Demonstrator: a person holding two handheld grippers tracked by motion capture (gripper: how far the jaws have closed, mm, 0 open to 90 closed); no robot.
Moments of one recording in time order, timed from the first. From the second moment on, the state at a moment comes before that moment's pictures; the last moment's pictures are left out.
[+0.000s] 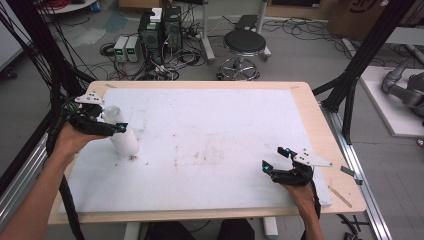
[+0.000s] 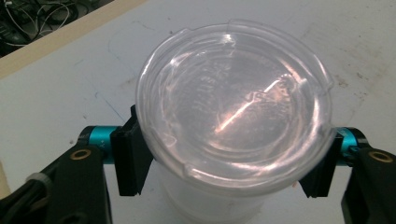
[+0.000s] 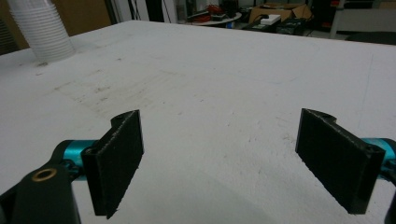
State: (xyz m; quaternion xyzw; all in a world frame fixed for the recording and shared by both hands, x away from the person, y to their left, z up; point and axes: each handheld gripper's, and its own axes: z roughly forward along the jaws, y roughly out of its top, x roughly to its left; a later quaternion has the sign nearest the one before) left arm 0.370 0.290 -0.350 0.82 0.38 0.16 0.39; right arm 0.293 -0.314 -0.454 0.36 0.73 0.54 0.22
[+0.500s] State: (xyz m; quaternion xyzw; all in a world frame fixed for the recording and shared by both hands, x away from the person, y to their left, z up) left arm 0.367 0.291 -0.347 0.82 0.38 0.16 0.39; right arm 0.293 -0.314 -0.454 0.36 0.73 0.54 0.22
